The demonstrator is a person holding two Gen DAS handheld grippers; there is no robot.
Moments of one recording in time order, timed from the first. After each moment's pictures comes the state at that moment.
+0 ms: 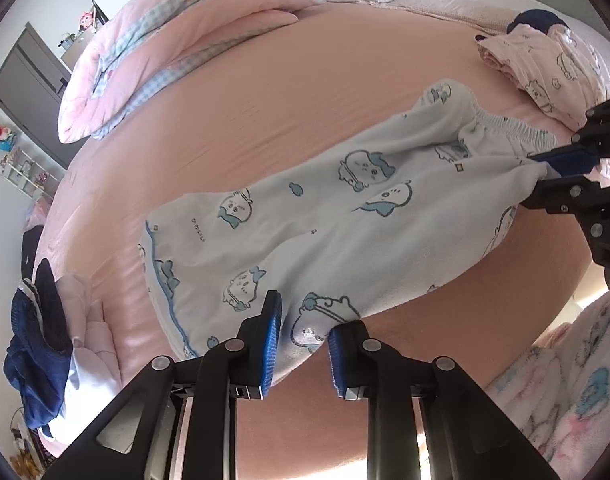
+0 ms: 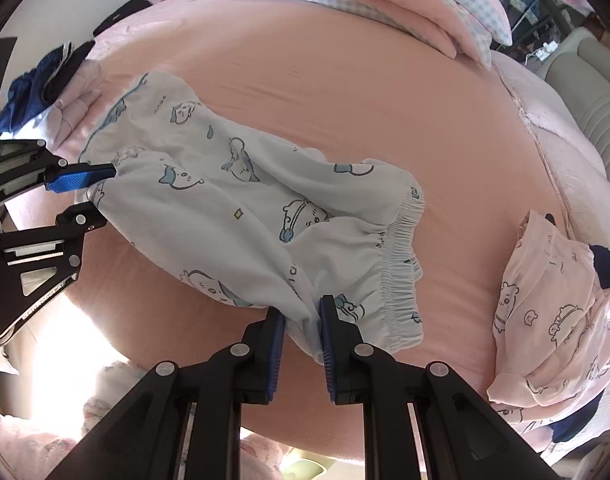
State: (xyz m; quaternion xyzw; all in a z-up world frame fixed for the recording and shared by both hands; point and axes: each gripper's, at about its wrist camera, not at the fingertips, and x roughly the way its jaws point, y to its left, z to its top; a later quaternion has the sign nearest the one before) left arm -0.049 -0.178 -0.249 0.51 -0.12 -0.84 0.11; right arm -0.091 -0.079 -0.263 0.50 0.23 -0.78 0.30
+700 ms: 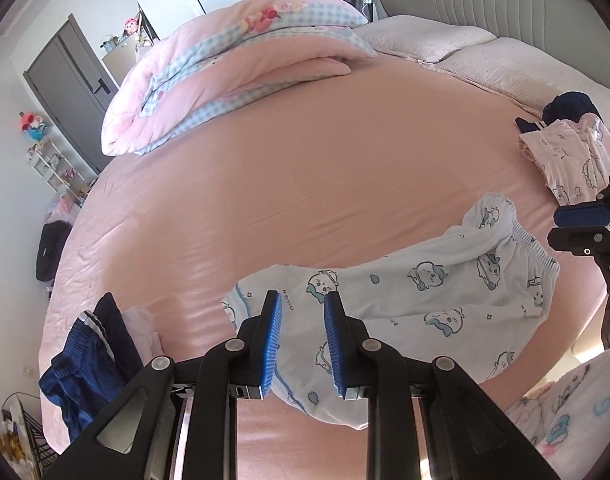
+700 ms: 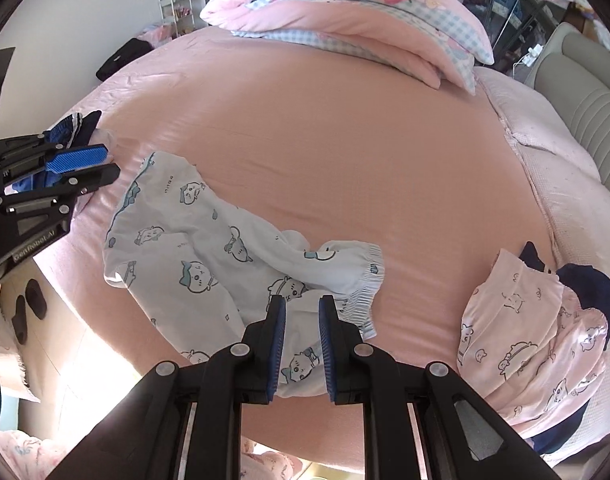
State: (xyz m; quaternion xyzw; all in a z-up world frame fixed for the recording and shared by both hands) left arm -0.060 -0.205 -0.171 0.46 -0.10 -0.87 0.15; right arm -0.112 -0.073 -0.204 0.47 0.20 -0.80 0.32
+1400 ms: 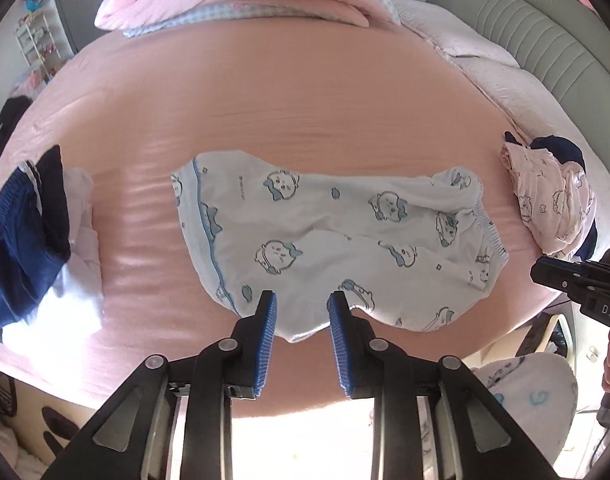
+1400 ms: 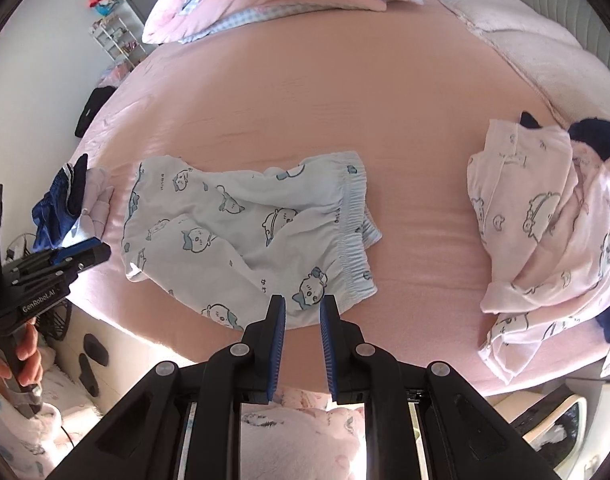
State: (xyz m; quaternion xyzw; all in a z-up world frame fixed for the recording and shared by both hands) left arm -0.032 -0.216 -0.206 0.55 0.11 -0.82 0.12; right arm -0.121 -0.015 -0.230 0.57 0.04 -0.77 0.29
